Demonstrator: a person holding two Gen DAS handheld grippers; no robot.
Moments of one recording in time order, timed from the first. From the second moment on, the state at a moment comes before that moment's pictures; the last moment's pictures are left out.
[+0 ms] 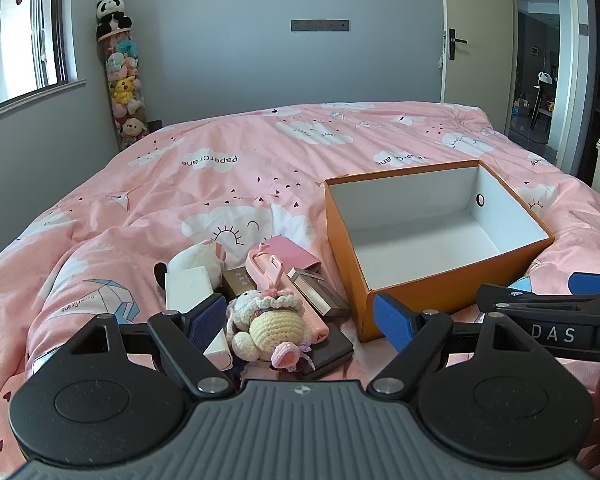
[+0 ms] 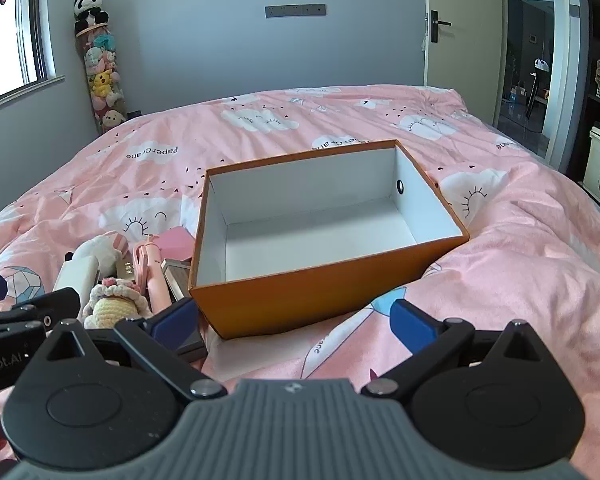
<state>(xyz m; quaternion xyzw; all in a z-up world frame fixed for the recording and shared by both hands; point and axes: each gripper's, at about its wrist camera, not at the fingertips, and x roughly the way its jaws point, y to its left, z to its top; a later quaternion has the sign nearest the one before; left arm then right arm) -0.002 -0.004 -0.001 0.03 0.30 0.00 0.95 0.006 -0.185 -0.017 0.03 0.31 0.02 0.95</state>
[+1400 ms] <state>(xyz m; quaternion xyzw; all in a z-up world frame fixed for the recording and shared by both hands) 0.010 -0.002 -0.019 0.02 0.36 0.00 0.93 0.015 -0.186 -0.037 0.02 0.37 0.01 0.93</state>
